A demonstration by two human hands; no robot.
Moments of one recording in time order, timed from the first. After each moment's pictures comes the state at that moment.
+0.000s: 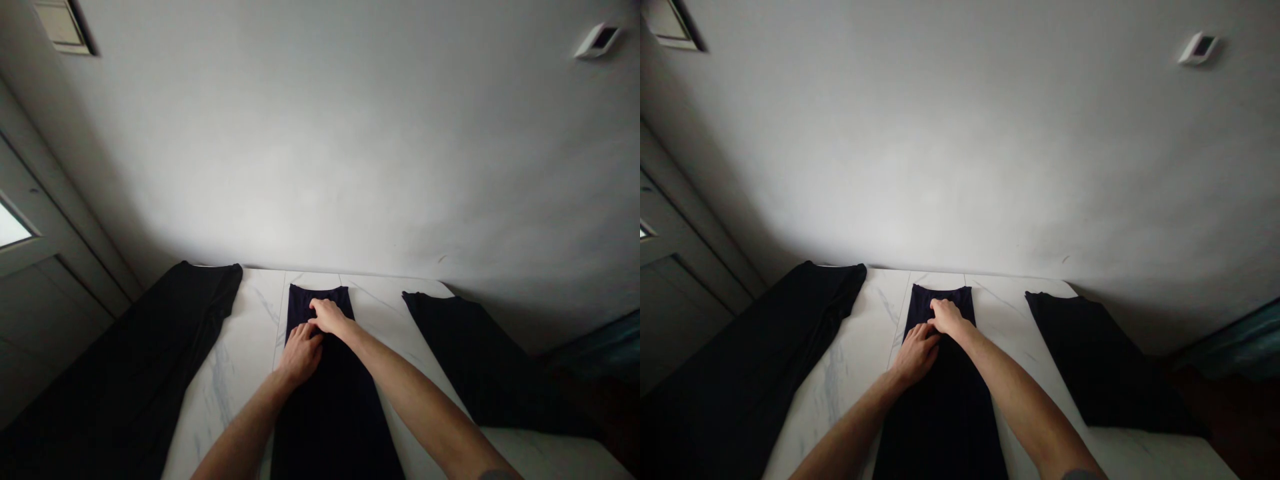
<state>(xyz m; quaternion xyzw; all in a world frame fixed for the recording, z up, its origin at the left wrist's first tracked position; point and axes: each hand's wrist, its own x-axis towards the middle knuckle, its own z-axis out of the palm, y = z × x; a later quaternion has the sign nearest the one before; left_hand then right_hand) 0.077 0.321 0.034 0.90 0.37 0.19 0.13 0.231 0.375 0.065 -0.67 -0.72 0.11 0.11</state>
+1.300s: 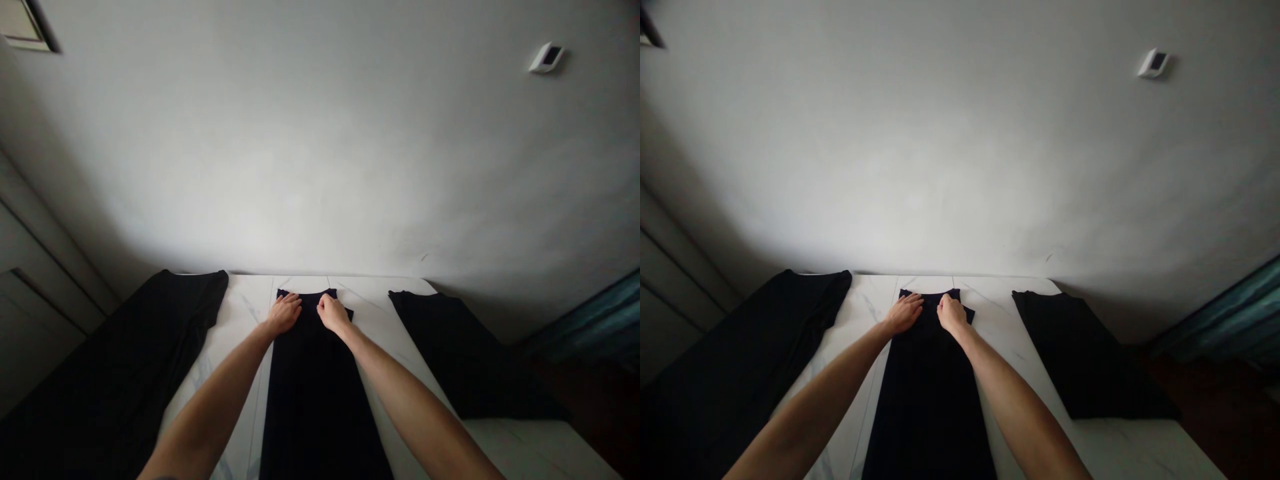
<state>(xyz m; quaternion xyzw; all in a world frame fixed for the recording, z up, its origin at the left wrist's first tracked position) 0.097 0.453 0.027 0.91 0.37 0.15 0.10 0.268 0.375 0.064 -0.80 -0.59 0.07 0.11</state>
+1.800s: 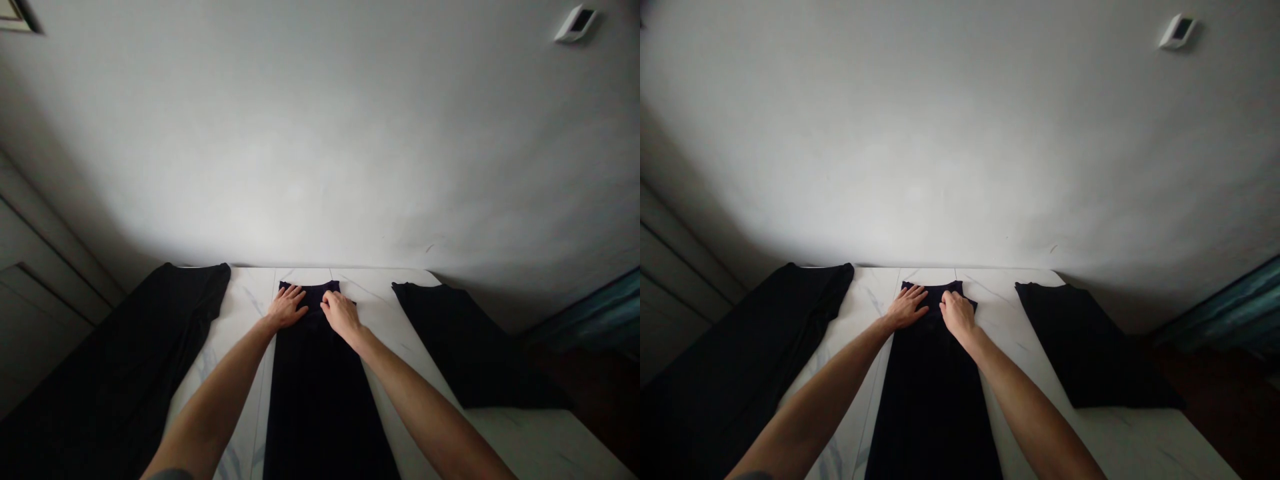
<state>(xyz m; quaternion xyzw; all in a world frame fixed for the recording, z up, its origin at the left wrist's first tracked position) 0.090 0.450 0.016 0.92 0.36 0.10 0.08 0.264 0.337 0.075 -0.76 -0.63 0.02 0.13</state>
